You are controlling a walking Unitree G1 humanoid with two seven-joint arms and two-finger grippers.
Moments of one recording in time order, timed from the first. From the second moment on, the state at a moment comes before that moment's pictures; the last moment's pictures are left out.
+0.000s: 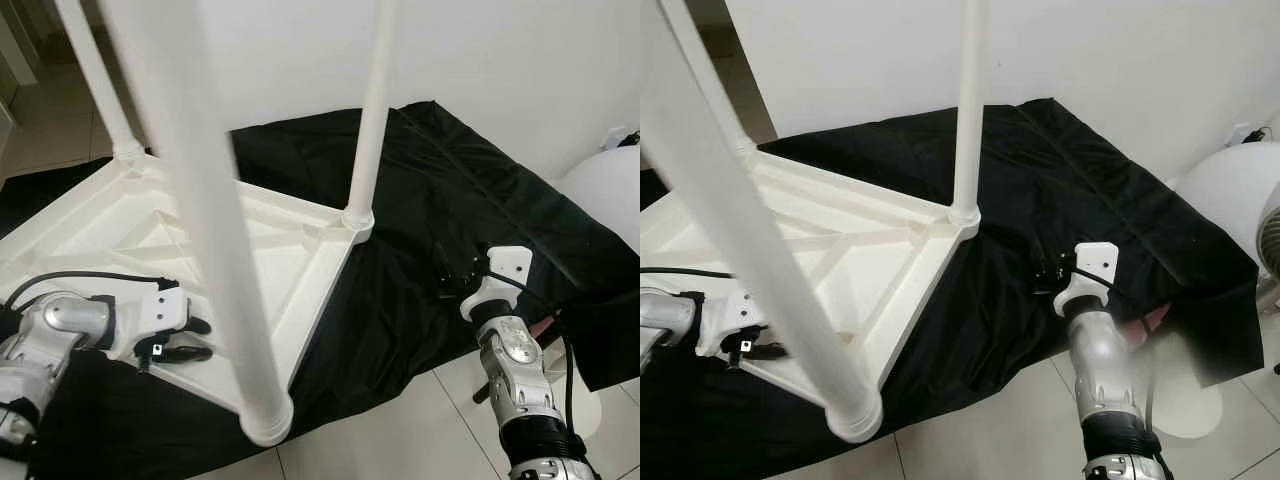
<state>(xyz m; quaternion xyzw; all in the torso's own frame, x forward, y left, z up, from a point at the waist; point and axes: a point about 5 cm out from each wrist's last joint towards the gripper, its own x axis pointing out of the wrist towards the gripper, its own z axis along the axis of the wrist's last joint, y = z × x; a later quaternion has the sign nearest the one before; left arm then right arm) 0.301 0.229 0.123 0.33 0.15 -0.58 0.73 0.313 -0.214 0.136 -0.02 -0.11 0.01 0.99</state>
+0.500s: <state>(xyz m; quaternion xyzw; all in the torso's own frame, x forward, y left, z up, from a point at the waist) 0.319 0.189 0.132 0.28 0.09 -0.60 0.74 0.315 -0.213 0.138 -0.02 -0.11 0.01 0.99</state>
